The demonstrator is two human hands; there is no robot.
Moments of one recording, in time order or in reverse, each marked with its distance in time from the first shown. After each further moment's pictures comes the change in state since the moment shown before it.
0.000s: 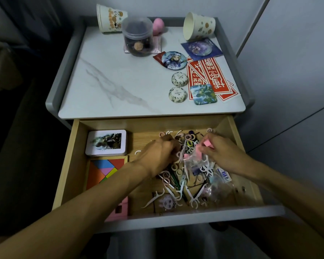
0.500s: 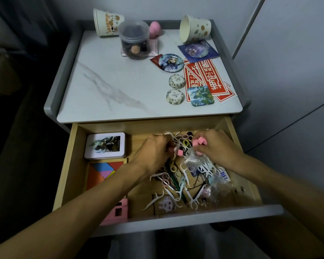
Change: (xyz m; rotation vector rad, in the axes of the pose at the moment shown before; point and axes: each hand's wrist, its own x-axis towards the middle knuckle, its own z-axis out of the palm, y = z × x) left_hand -0.002 0.008 -0.013 -0.108 0.096 -0.133; right_hand 0.012 -0.004 0.002 -0.124 0.132 -0.060
